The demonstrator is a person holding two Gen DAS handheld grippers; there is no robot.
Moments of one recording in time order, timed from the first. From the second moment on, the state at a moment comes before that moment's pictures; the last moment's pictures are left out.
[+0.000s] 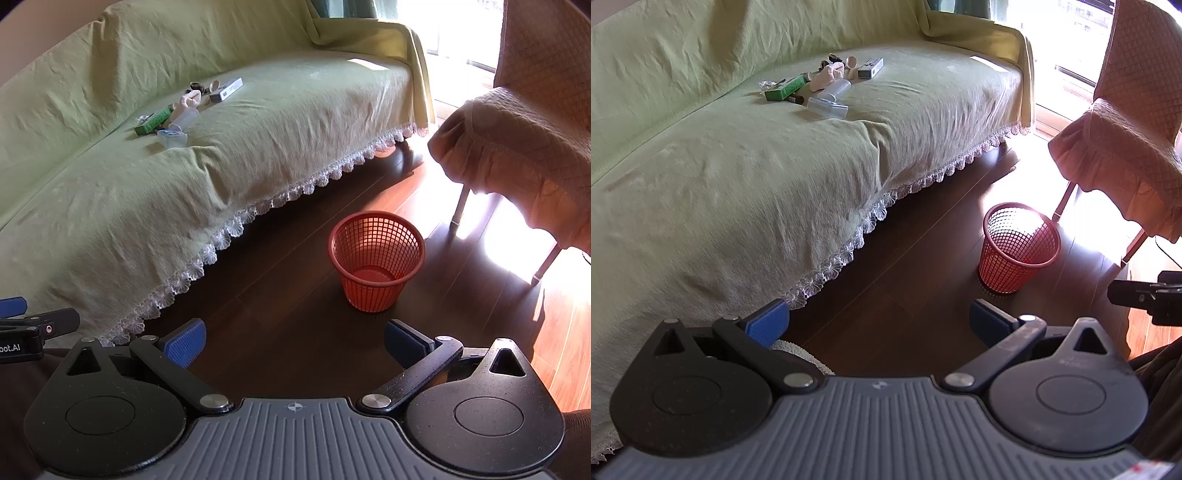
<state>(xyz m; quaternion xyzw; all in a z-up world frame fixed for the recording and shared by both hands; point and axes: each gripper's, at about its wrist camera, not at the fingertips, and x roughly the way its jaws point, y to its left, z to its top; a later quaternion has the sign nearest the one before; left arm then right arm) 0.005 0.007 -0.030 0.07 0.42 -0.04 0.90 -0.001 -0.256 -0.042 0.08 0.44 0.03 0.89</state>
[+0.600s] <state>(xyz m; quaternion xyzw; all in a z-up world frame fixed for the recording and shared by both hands) 0.025 0.004 -0.043 0.08 0.44 -0.05 0.89 0.020 -0.266 -0.057 0.08 0.46 0.03 0.88</state>
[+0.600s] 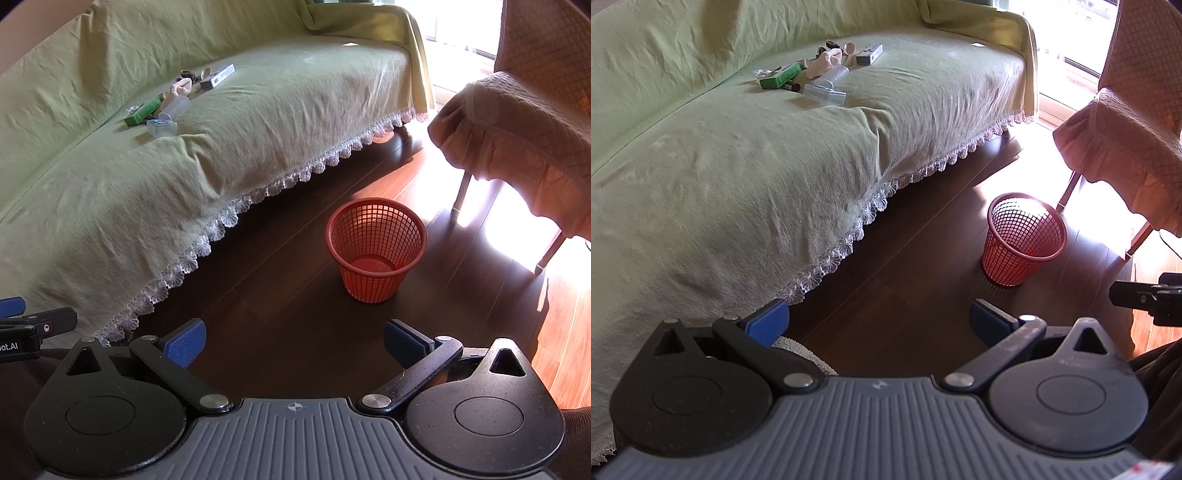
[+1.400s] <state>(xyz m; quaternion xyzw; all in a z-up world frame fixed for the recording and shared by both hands) 0.117 -0.009 -0.084 0.11 0.44 -0.06 0.89 0.113 -0.325 -0.110 0.09 0.46 -0.02 0.88</state>
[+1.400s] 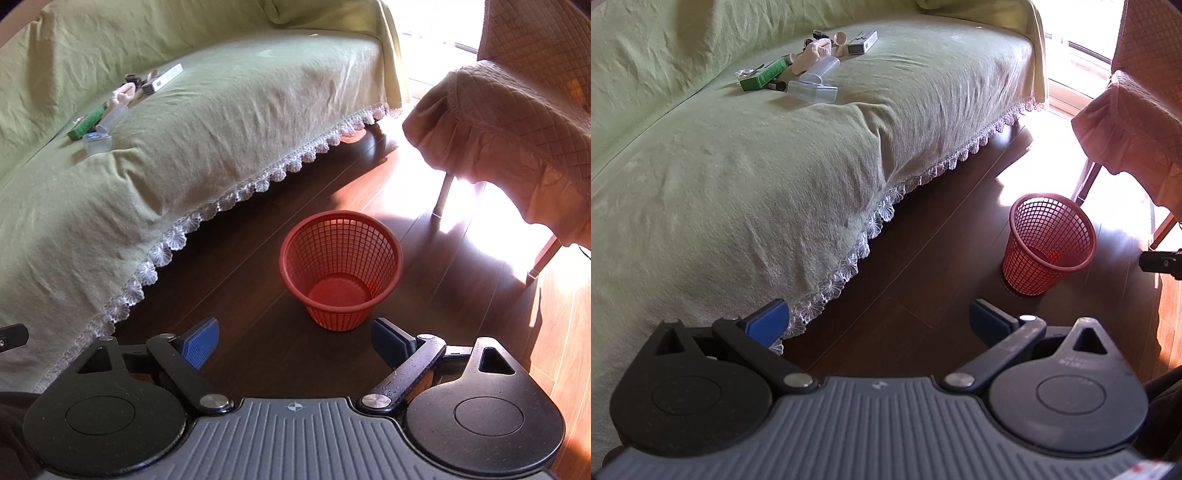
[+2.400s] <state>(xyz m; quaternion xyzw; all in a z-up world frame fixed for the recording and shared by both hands) 0.327 -0.025 -0.194 0.15 0.45 -0.09 0.88 0.243 -0.492 -0.317 0.28 0.54 -0.17 0.77</state>
